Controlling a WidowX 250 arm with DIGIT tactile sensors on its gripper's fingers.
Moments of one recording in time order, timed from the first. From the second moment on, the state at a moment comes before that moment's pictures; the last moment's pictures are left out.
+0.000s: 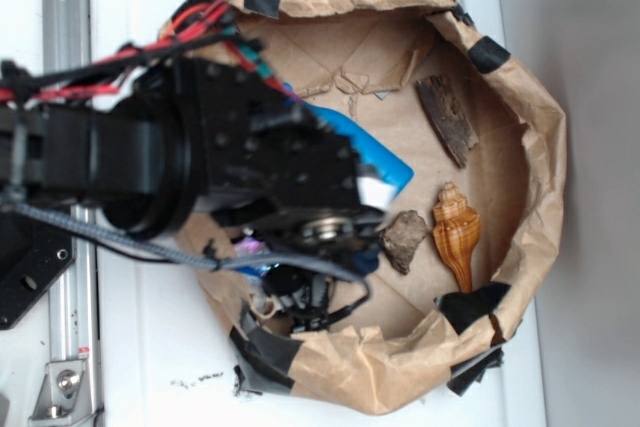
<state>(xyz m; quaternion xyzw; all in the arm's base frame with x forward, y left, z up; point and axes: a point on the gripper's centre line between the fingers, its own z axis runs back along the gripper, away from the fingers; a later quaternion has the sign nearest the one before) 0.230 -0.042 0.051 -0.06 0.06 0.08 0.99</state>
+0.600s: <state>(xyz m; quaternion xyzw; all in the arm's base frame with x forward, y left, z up) 0.249 0.012 0.179 -0.02 -0.03 0.00 1.00</state>
